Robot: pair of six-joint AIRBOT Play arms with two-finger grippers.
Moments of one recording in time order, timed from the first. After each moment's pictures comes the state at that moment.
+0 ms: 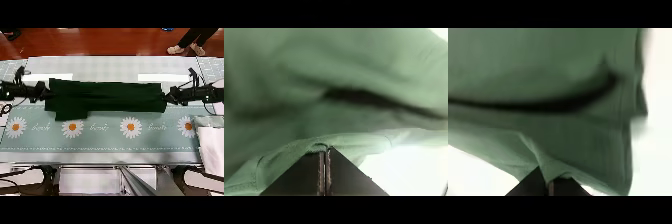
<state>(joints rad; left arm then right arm) 0.36 -1.47 1.09 0.75 -1.18 -1.23 -0.26 -1.40 0.98 -0.78 1.13 1.22</state>
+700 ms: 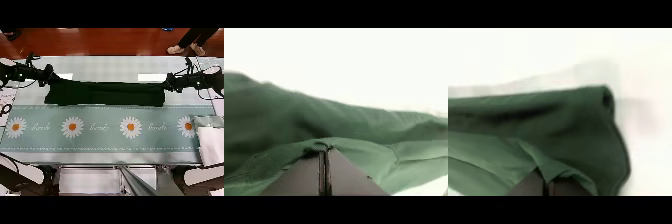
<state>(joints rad) 0.28 -1.86 1.54 0.75 -1.17 -1.35 -0.23 -1.71 1.28 -0.73 1.04 1.23</state>
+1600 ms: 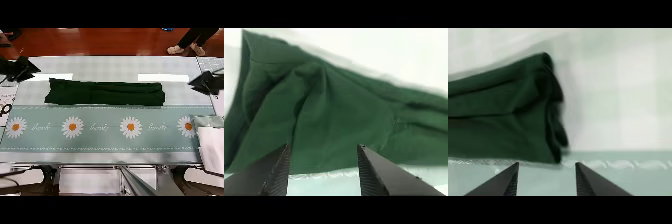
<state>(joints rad) 0.37 -1.42 1.40 0.97 -1.23 -1.38 -0.54 -1.39 1.22 -0.89 1.29 1.24</state>
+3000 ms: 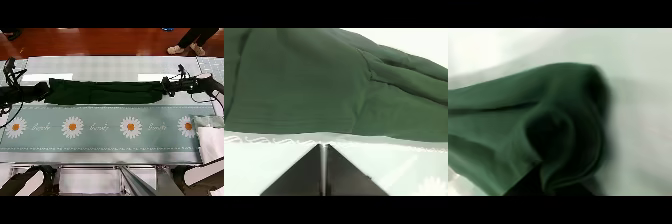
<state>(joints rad) 0.19 -1.00 0.82 0.89 -0.92 -1.34 -0.23 -1.78 1.26 -0.60 1.11 1.17</state>
